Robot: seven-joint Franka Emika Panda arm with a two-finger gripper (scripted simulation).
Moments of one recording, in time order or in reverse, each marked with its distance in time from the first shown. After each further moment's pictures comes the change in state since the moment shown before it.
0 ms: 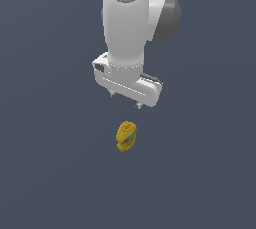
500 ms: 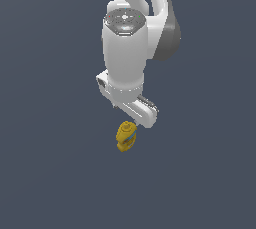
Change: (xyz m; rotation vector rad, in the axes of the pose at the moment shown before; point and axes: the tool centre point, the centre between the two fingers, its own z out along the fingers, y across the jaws) arm 0.029 -0.018 0.034 0.002 -0.013 0.227
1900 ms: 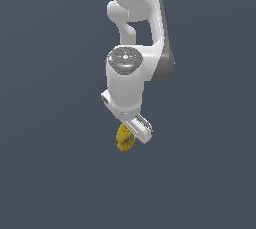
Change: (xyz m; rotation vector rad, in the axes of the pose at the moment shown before) arm 0.008 -0.008 0.065 -0.001 -0.005 0.096
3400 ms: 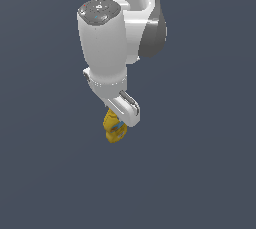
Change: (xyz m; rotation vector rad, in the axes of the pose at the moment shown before) arm 0.020 0.037 -0.077 0.018 0.016 0.009
